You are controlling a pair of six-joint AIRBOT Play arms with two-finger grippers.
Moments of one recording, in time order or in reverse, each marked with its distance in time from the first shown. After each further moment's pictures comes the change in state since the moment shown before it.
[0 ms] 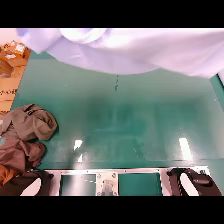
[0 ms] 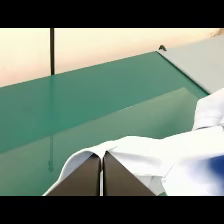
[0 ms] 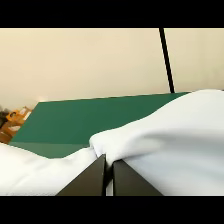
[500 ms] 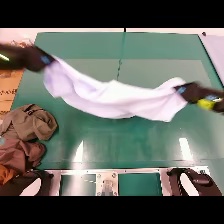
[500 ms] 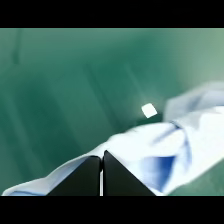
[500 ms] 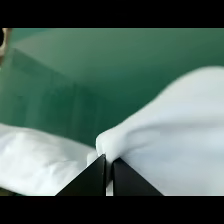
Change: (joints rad) left arm -0.016 -0.043 -0.534 -0.064 -0.003 0.096; right arm 0.025 -0.028 -0.611 0.169 -0.016 -0.014
